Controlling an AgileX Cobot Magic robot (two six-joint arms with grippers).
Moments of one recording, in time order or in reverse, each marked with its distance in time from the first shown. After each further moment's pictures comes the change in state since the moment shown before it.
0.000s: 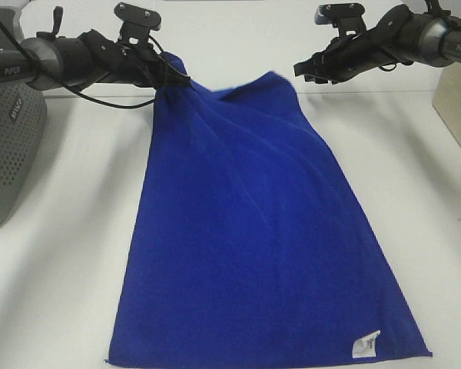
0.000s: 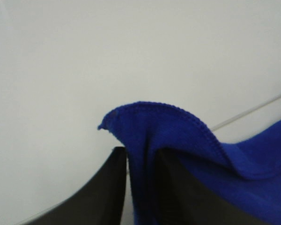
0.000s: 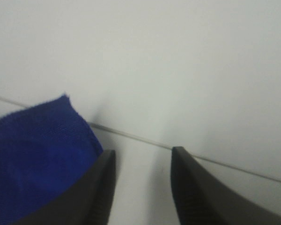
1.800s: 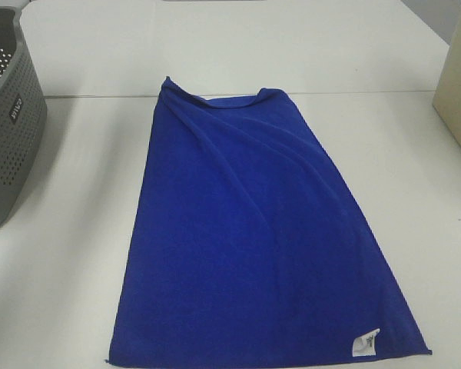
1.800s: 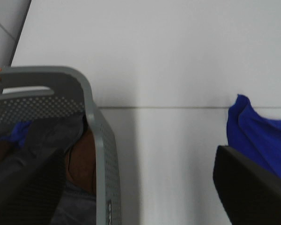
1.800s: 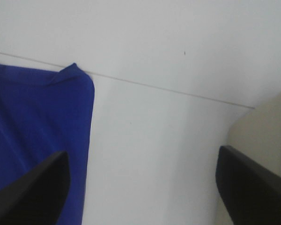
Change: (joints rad) left arm 0.049 -0.543 -0.070 0.948 0.989 -1.073; right arm -0.002 -0.615 0.000 -0.540 0.770 0.457
